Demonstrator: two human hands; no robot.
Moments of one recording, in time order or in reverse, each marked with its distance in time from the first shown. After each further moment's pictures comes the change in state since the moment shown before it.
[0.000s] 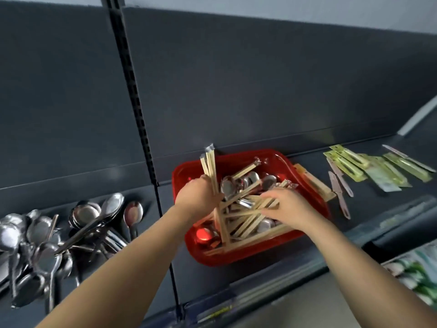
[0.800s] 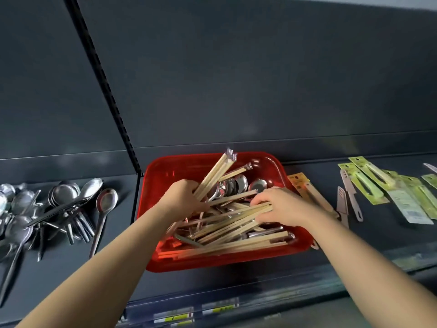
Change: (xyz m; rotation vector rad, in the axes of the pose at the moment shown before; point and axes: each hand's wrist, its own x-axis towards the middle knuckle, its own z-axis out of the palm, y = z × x) left_hand 0.012 0.030 0.036 -0.166 -0.043 -0.211; right_hand 0.055 0.064 -0.038 -0.190 -0.320 -0.281
